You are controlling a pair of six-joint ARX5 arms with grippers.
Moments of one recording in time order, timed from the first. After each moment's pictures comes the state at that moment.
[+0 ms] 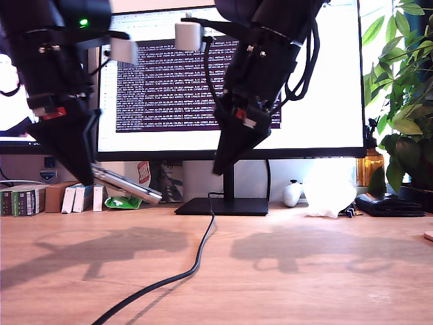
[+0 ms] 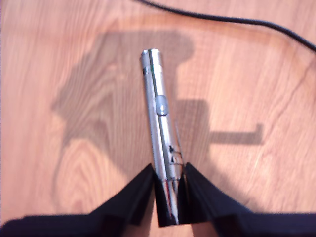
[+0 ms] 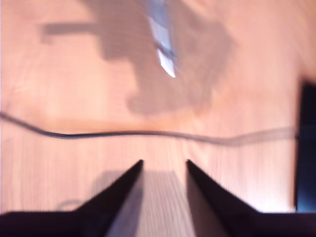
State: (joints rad) left arm -0.43 1.55 1.16 -0.82 0.12 0.84; right arm 0.69 1.71 1.30 -0.58 -0.07 -0.86
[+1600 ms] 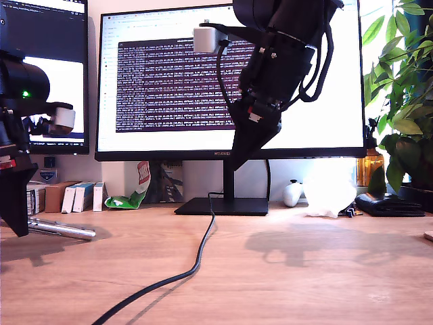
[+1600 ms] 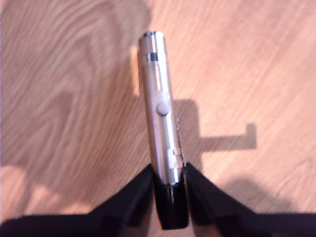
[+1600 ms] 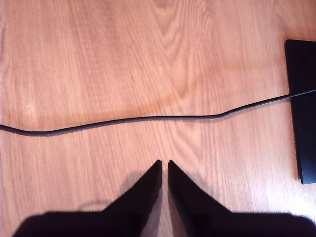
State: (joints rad) left arm -0.15 1.74 1.16 -0.85 0.19 0.74; right arm 0.64 1.71 1.30 -0.59 -0.10 -0.81
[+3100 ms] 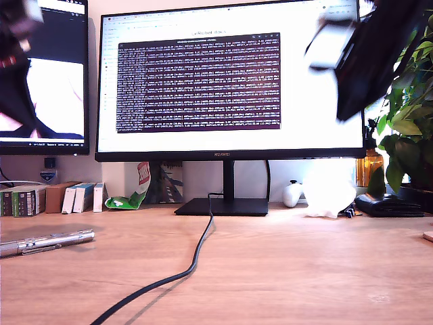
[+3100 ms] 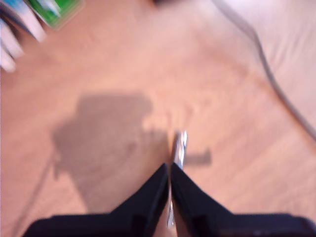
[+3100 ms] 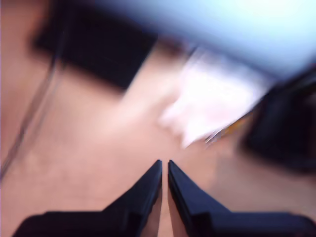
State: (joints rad) left arm -0.04 1.36 1.13 -0.74 0.39 0.37; right arm 0.21 1.47 1.29 -0.53 -0.04 -0.10
